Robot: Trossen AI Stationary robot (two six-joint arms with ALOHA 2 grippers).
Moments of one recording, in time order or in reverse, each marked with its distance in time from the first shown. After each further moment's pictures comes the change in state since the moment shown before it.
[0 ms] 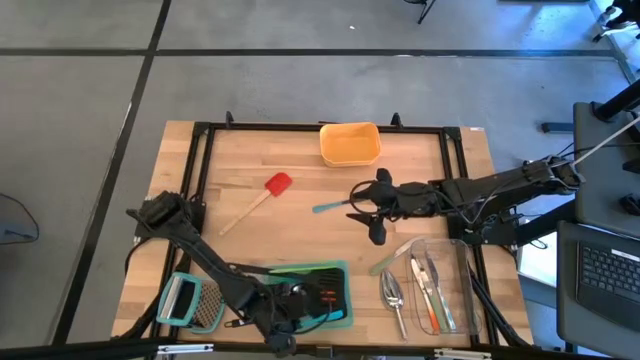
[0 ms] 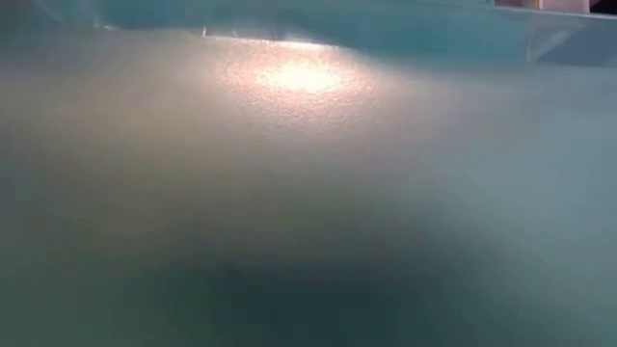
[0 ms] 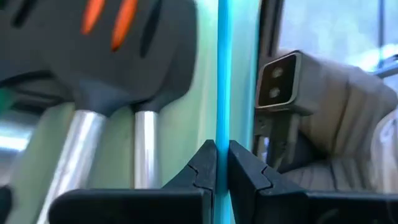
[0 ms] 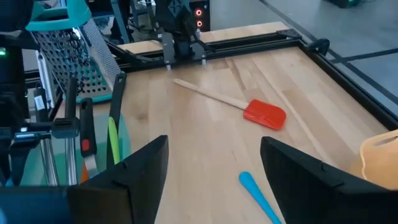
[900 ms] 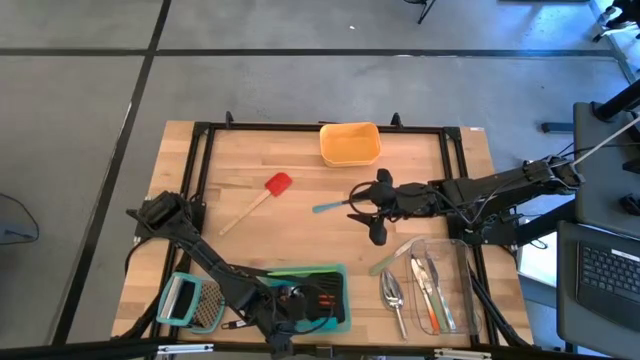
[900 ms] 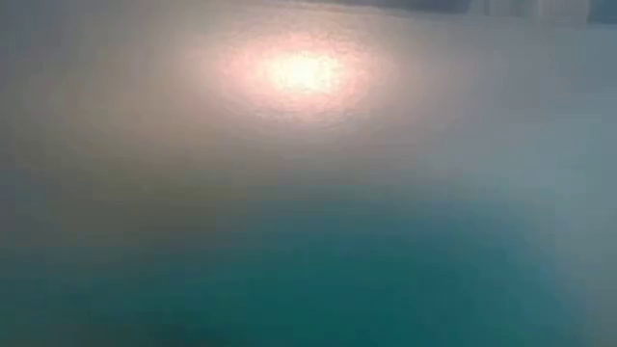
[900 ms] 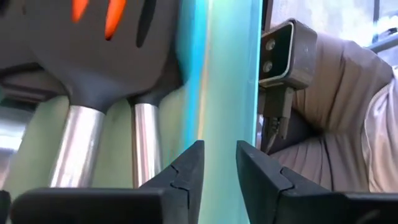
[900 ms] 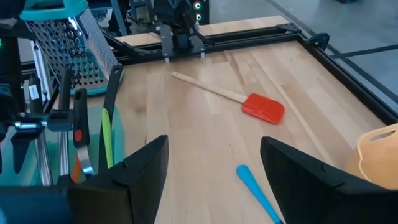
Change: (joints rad) left arm 0.004 0.001 0.002 -0.020 0.085 0.035; right arm 0.003 -0.002 0.000 -0.025 0.000 -0.005
